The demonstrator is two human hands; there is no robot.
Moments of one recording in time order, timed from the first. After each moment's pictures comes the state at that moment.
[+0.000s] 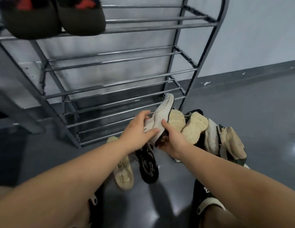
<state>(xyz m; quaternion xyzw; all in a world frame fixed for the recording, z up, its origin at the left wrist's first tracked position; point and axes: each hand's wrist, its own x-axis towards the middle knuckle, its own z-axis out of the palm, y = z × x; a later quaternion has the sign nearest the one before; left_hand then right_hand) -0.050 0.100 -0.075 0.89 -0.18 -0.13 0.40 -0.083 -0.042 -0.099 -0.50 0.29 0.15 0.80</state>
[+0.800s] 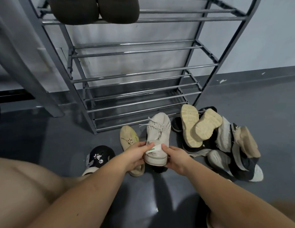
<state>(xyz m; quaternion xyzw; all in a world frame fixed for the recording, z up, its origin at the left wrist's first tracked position) -0.106 0.150 -0.138 0.60 0.19 -0.39 0.68 -0.137 -0.003 -0.149 -0.54 0.34 0.24 0.73</state>
